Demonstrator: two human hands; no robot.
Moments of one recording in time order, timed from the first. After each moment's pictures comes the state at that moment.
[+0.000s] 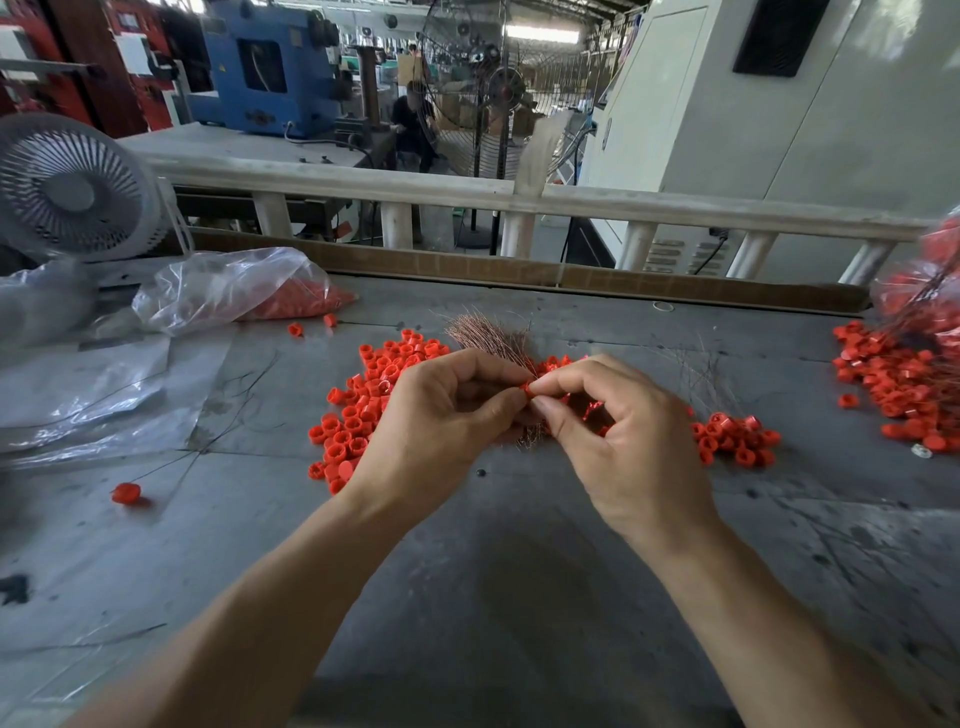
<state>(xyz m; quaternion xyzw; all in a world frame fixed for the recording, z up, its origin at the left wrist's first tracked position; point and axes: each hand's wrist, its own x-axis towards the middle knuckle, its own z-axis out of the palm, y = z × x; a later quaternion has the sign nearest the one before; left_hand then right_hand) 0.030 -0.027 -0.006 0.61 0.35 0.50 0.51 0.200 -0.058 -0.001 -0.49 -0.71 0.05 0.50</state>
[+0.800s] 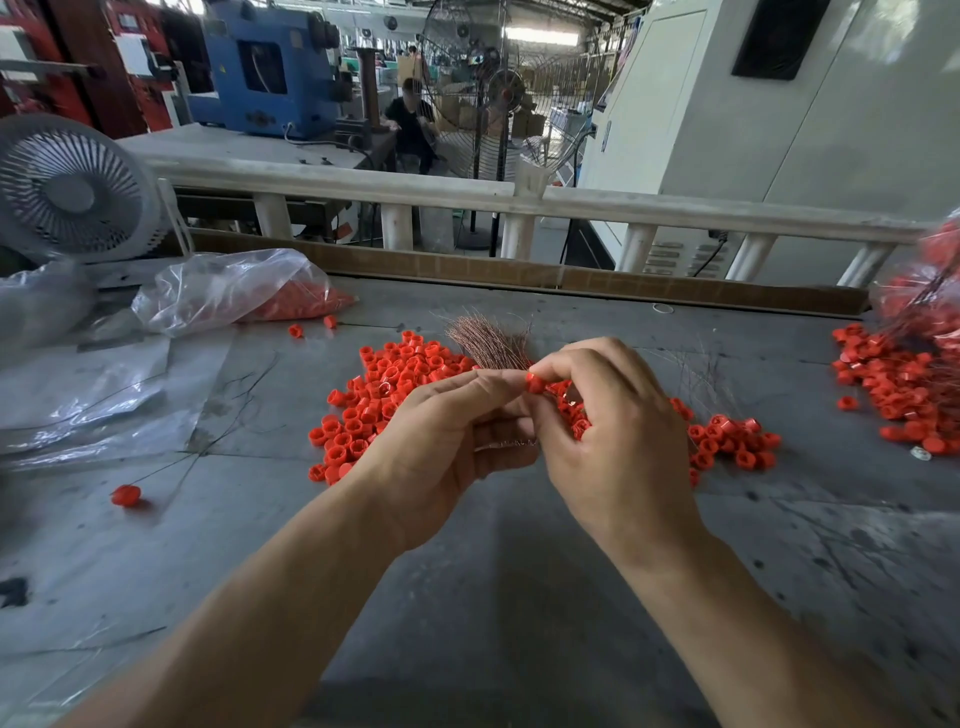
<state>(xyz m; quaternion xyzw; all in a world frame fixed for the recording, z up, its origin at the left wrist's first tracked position) 0.032 -0.028 -0.002 0.43 0.31 0.44 0.72 0.186 -0.058 -0.002 -0.50 -0.71 -0.14 0.48</state>
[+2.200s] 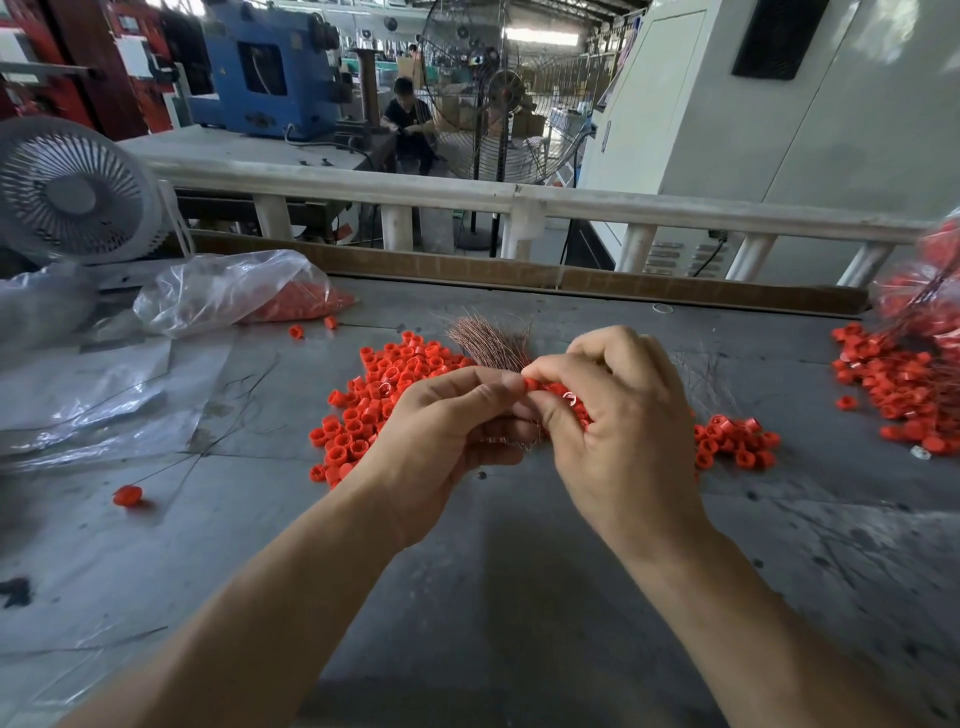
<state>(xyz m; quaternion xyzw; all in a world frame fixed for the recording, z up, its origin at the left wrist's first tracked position) 0.031 -0.030 -0.001 0.48 0.32 0.46 0.68 0.190 -0.060 0.001 -0.51 -0.71 -0.16 0.45</state>
